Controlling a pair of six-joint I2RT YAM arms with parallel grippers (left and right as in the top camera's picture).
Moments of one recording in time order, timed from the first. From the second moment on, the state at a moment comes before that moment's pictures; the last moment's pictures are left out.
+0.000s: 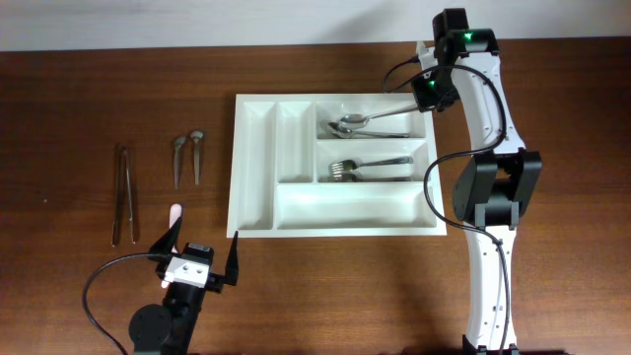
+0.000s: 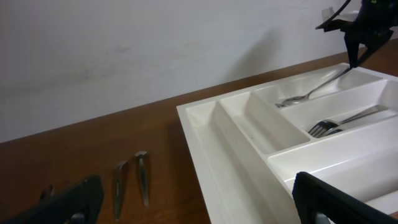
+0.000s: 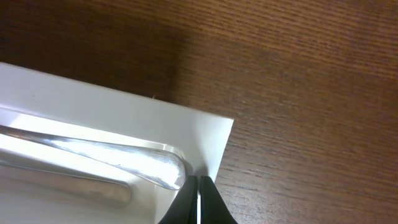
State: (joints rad) left arm -0.02 0.01 0.01 -0.06 0.21 0.18; right arm 0.03 2.63 2.60 -1.32 0.00 -0.21
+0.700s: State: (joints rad) left arm -0.02 0.01 0.01 -0.06 0.21 0.18; right arm 0.05 2.63 2.60 -1.31 -0.01 -0.21
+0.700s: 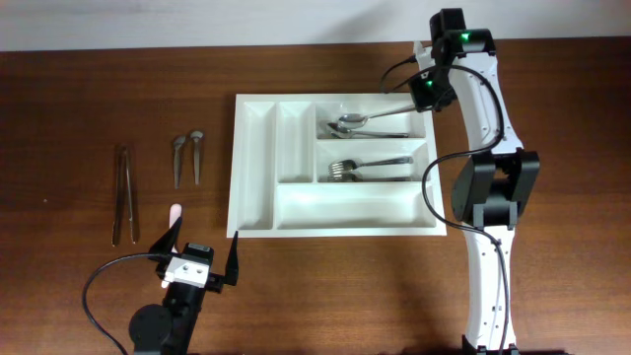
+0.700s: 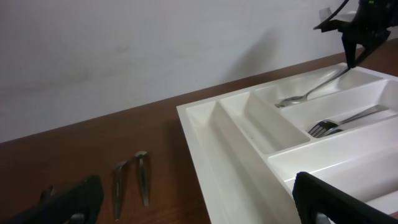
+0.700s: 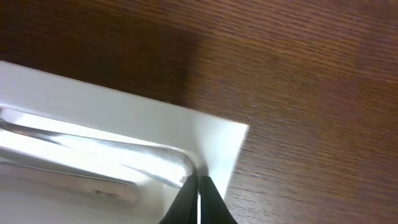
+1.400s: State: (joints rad) left arm -0.02 0.01 0.01 -0.06 0.21 0.18; right arm 0.08 2.64 2.60 -1.31 -0.02 -0.20
